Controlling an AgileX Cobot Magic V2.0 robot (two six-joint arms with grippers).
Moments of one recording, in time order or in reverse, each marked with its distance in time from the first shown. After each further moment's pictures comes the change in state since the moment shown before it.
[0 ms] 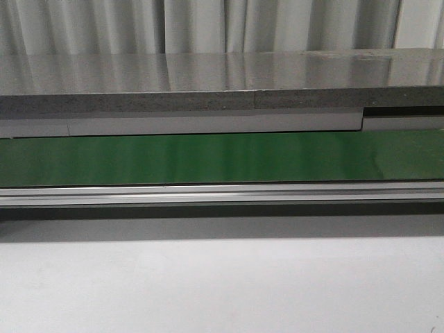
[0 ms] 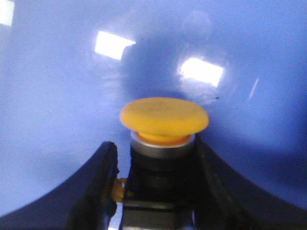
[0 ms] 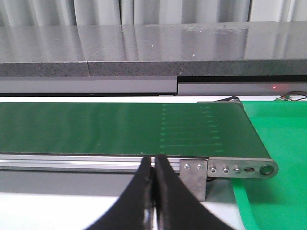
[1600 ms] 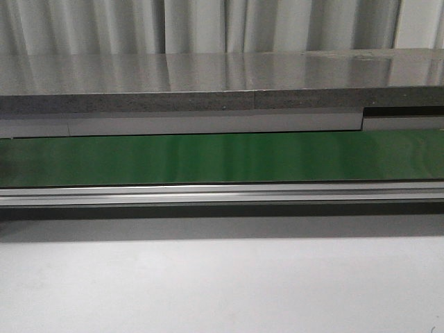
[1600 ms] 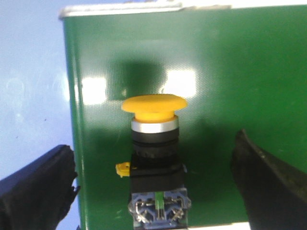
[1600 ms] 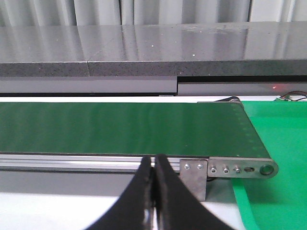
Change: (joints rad) left arm -0.255 -0.192 -0.059 -0.123 0.160 0.153; right arm 0.000 0.000 0.000 0.000 0.000 0.000
